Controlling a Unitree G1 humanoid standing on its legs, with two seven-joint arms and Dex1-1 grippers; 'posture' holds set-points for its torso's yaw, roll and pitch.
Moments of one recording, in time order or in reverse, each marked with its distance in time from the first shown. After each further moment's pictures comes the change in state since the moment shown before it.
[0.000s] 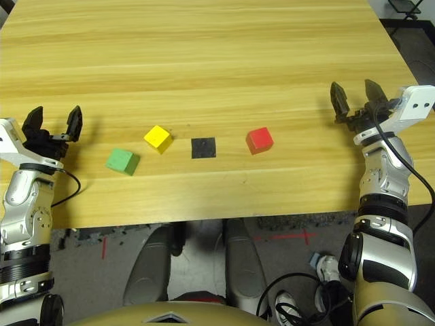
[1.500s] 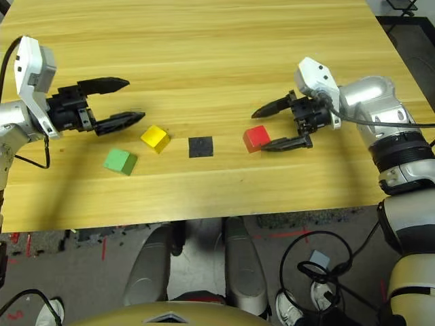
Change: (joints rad) left arm -0.379 0.469 -0.313 -0.178 -0.244 0.563 -0.750; right arm -0.408 -0.331 0.981 -0.098 0.122 0.148 0.944
